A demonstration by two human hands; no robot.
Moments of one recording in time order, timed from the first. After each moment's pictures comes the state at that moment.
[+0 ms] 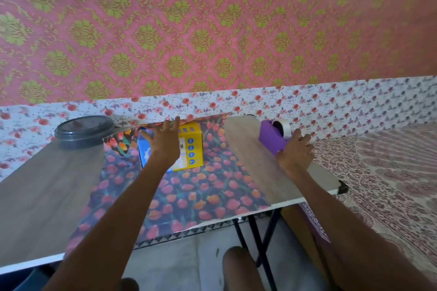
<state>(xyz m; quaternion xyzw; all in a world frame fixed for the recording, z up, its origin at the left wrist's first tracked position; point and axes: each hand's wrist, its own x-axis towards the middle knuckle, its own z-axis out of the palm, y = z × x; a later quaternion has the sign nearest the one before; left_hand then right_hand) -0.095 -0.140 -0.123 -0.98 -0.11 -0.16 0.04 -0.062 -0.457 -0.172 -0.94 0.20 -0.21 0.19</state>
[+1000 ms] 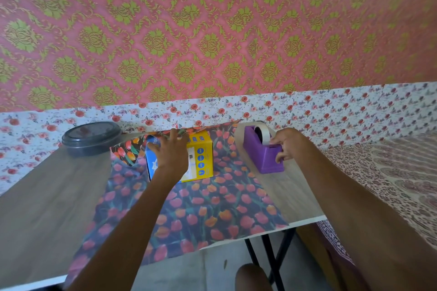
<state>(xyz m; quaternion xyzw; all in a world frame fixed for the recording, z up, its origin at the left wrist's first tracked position) -0.092 -0.132 -0.130 -0.97 -0.10 -0.21 0.03 0.028 -0.430 -0.115 -0.81 0.20 0.13 0.53</state>
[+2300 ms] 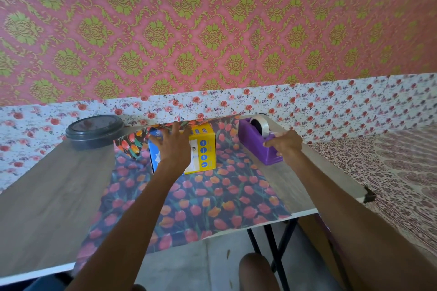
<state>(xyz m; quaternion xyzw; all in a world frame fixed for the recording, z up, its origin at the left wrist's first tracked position) -0.093 -0.130 -0.135 -0.97 -0.10 -0.21 0.02 -0.012 -0.406 -0.145 -0.84 0.20 -0.08 0.50</state>
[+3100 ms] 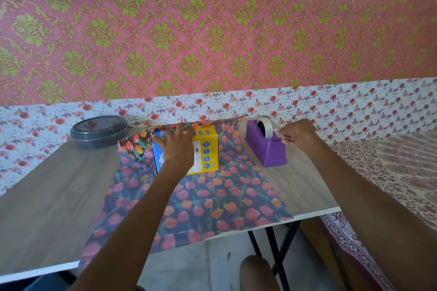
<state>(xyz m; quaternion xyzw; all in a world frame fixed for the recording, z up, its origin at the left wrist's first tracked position) -0.094 -0.130 -0.134 -0.97 -0.10 -0.21 0.02 -0.002 -0.425 -0.101 -0.81 0.16 0.00 0.57</state>
